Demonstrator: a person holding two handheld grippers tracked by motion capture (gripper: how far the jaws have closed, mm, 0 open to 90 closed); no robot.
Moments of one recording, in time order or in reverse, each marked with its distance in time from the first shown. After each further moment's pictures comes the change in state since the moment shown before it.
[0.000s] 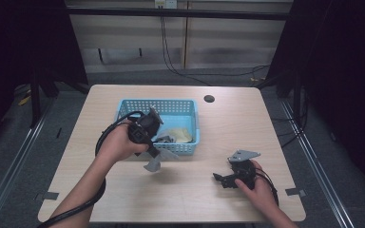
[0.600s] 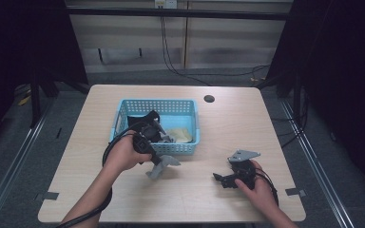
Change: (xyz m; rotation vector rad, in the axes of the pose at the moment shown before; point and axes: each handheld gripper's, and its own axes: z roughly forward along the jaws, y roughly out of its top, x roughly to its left) left arm 0.003 -0.009 0.039 0.004 0.007 0.001; right arm 0.000 0.000 0.000 0.001 0.000 -0.003
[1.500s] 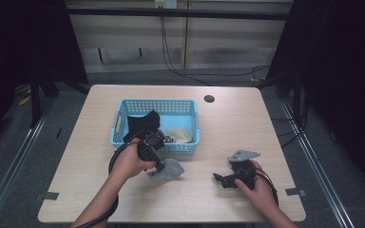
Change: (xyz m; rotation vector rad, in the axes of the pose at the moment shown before) left arm 0.000 -0.006 0.030 -0.012 0.025 -0.008; right arm 0.000 0.000 0.000 0.000 0.000 0.000
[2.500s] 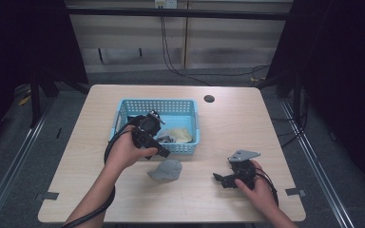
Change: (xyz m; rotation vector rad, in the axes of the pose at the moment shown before) left arm 0.004 0.017 -0.046 -0.200 0.045 -0.052; right arm 0.000 0.000 0.000 0.000 0.000 -0.001
